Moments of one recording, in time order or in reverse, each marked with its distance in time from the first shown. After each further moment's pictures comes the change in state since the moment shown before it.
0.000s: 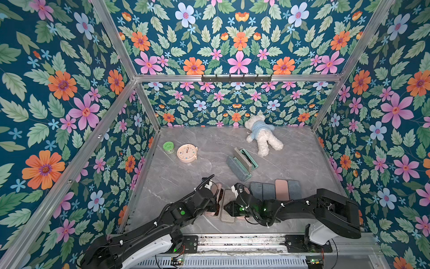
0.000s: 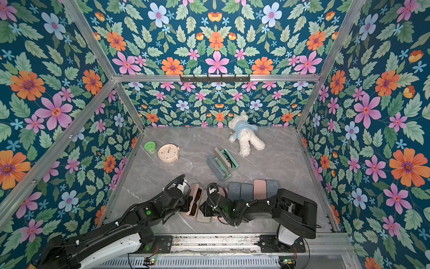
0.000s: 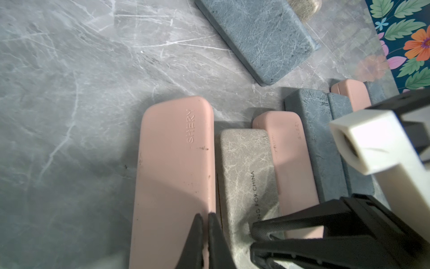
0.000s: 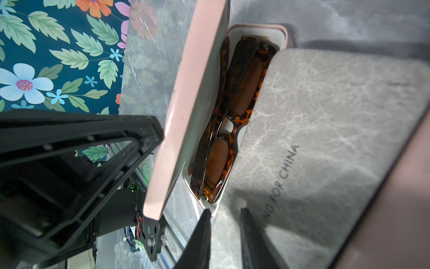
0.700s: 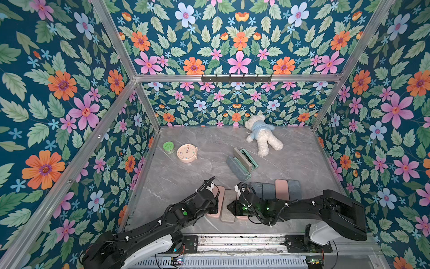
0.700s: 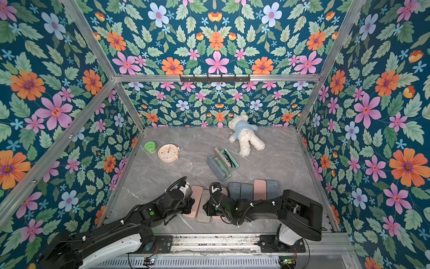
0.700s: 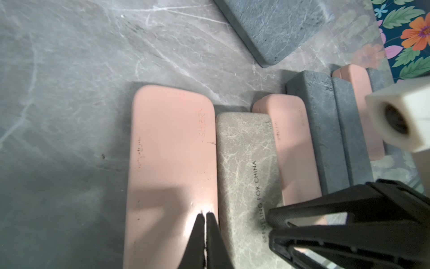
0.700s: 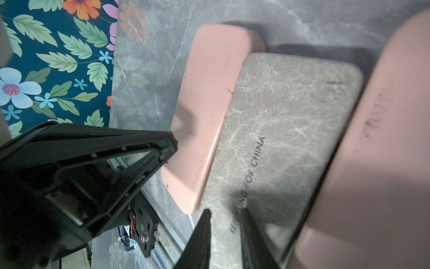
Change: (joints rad) left arm -0.004 0.027 -0.048 0.076 0.060 -0.029; right arm -0.023 -0.060 -0.017 -0.079 0.001 0.000
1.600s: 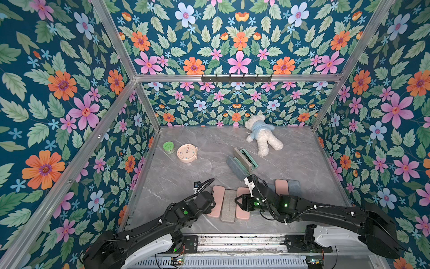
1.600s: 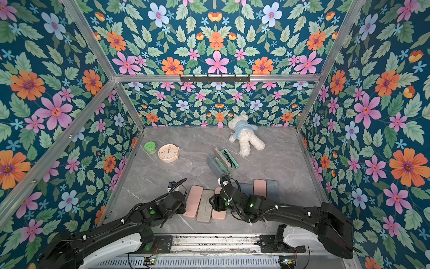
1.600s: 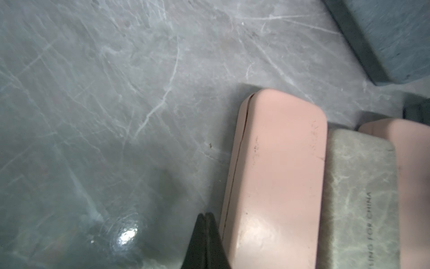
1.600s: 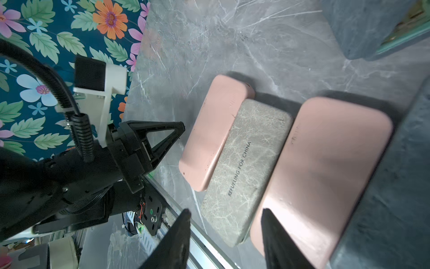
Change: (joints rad) left arm 0.001 0.040 0.000 -0.207 -0.248 -0.116; right arm -0.056 -0.332 0.024 -0.314 0.025 -0.150
